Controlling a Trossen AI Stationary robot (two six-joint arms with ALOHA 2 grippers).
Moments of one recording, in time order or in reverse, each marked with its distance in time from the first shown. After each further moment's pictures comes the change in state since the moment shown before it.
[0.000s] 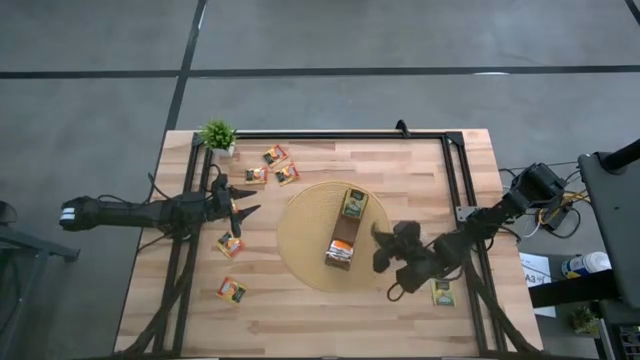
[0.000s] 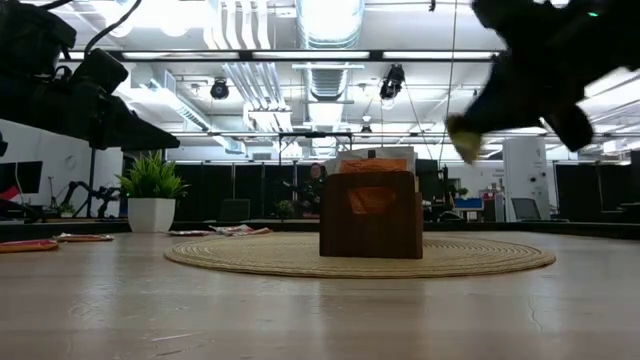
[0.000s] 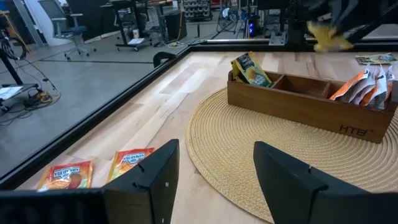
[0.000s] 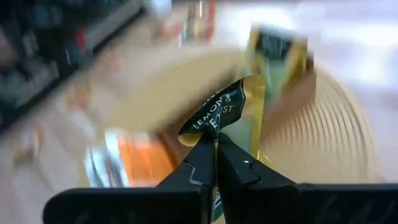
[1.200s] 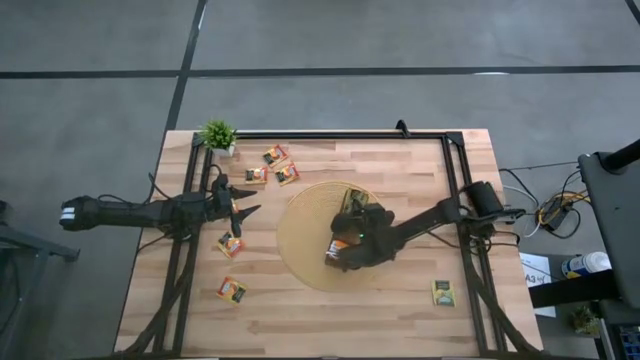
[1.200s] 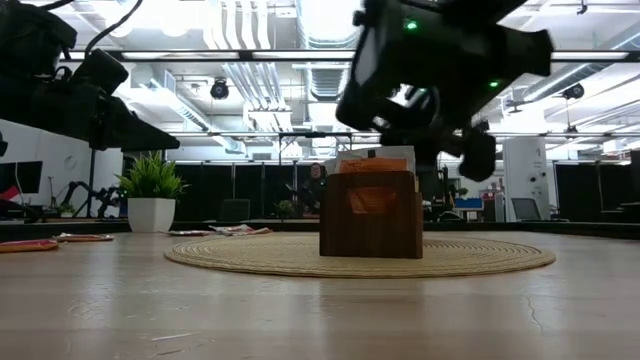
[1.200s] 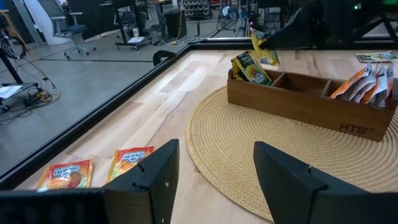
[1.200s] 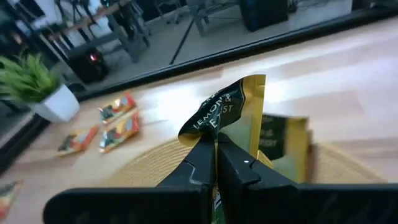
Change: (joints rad) left arm 0.000 0.004 0.000 0.000 0.000 0.000; right arm -0.305 0.509 0.472 -0.394 0.278 0.484
